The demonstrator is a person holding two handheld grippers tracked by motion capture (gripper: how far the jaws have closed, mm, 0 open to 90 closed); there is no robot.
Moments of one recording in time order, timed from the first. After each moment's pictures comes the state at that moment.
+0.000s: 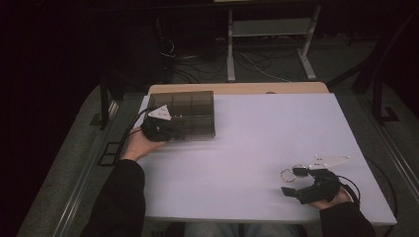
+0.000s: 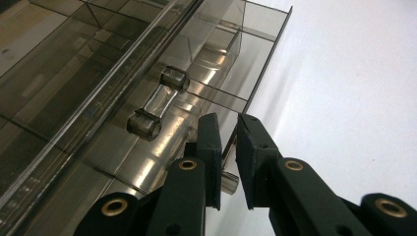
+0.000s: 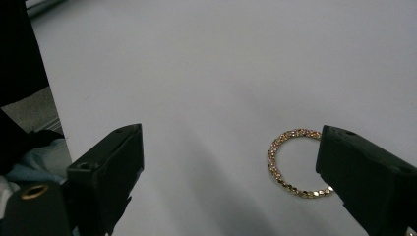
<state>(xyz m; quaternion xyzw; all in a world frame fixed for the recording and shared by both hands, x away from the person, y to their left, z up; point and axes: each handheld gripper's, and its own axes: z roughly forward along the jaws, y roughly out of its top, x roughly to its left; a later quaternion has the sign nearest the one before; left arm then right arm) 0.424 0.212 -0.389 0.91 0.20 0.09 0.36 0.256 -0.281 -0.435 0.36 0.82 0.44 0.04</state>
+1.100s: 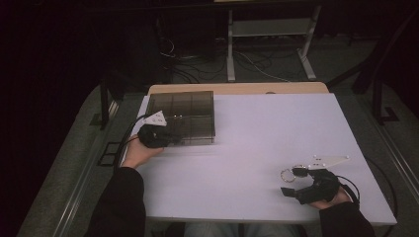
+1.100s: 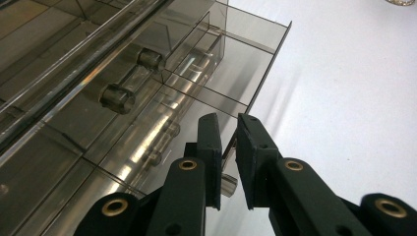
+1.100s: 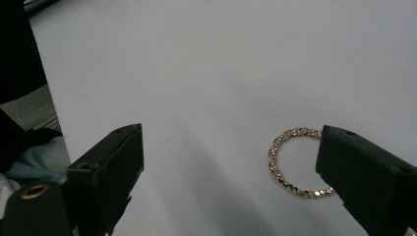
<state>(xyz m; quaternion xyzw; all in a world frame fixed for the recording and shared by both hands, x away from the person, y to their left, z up) 0.405 0.221 -0.398 0.89 0.21 0.09 0.40 0.256 -0.279 -0.435 0.36 0.82 0.44 0.04</state>
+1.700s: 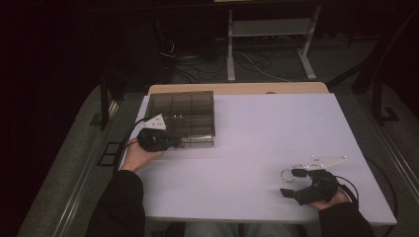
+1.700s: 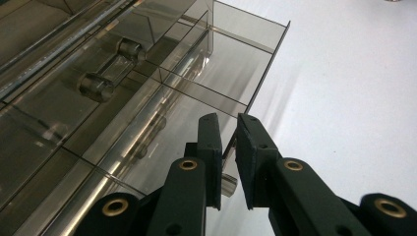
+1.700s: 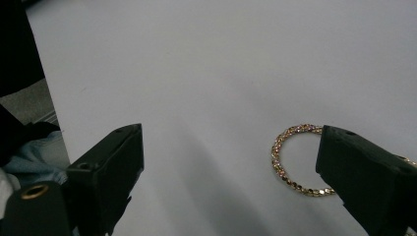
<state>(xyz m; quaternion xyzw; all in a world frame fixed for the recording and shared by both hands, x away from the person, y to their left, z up) 0.394 0.221 -0.400 0.89 0.21 0.08 0.40 0.256 -0.276 -0.437 0.36 0.83 0.43 0.04</state>
